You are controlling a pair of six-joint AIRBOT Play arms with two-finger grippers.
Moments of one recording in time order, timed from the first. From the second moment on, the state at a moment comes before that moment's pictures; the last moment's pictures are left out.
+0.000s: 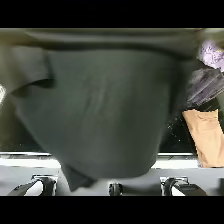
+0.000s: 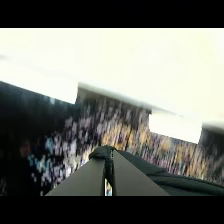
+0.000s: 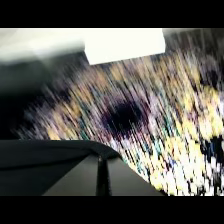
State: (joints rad) left arm 0.29 -1.07 1.93 1.26 -1.27 -1.74; right arm 0.04 -1.17 1.94 -1.29 1.34 1.82
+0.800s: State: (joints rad) left arm 0.01 -1.90 1.88 1.47 -1.06 -1.84; right arm 0.03 -1.97 1.90 -1.08 1.16 1.81
